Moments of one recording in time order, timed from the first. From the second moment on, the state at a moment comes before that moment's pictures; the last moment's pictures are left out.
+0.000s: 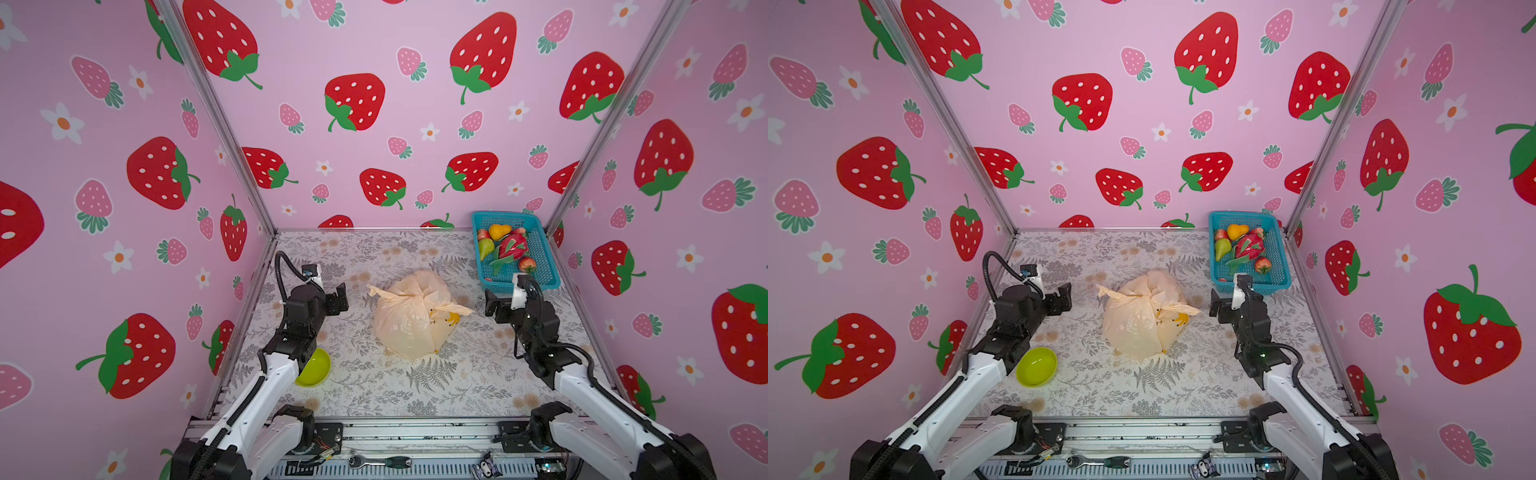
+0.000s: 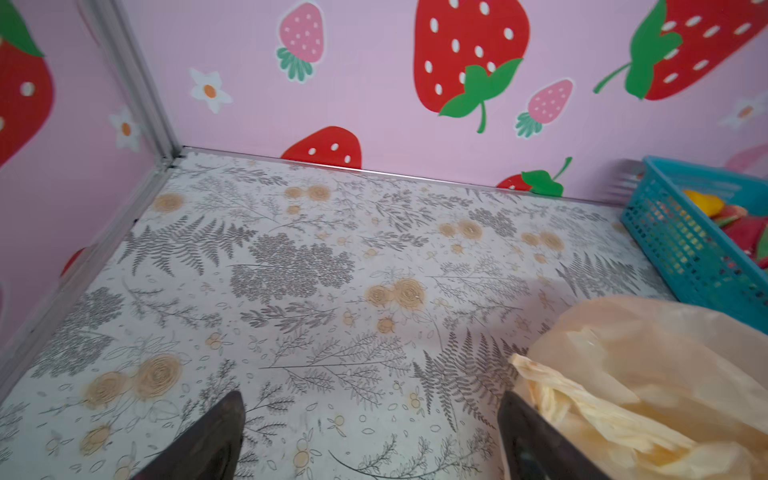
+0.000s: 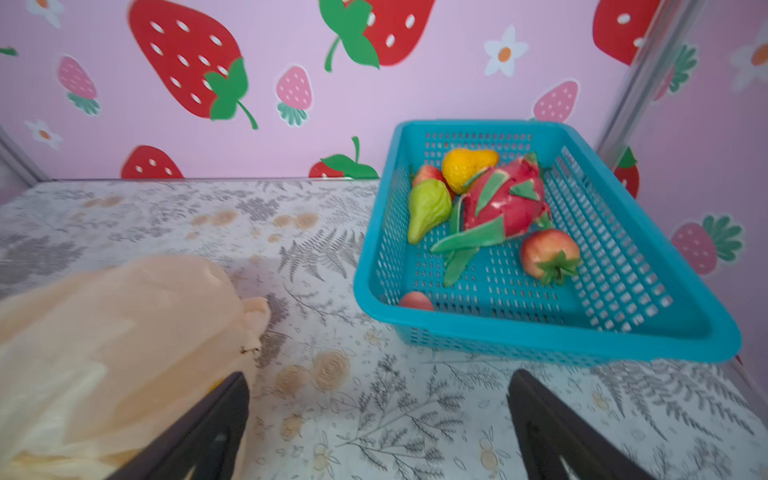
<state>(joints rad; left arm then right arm) -0.17 0.95 0.58 -0.01 -0.19 -0.19 0.39 0.96 0.34 0.31 0.25 0.10</state>
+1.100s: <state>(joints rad) 0.02 1.56 0.45 0.59 -0.02 -0.05 0.16 1.58 0.24 1.14 0.35 -0.09</state>
